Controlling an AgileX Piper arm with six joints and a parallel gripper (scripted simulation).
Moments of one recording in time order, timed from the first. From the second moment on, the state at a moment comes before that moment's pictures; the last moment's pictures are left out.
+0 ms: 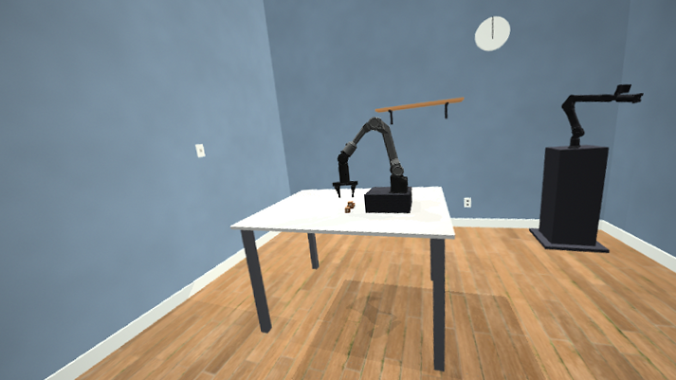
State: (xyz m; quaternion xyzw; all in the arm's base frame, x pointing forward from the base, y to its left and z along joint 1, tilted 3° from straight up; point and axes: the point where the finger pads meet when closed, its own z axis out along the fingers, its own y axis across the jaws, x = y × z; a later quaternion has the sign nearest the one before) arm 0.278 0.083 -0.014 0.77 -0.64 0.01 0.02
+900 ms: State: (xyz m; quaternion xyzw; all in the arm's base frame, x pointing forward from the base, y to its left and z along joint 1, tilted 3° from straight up) arm 0.278 0.083 -0.014 0.77 -0.64 0.01 0.02
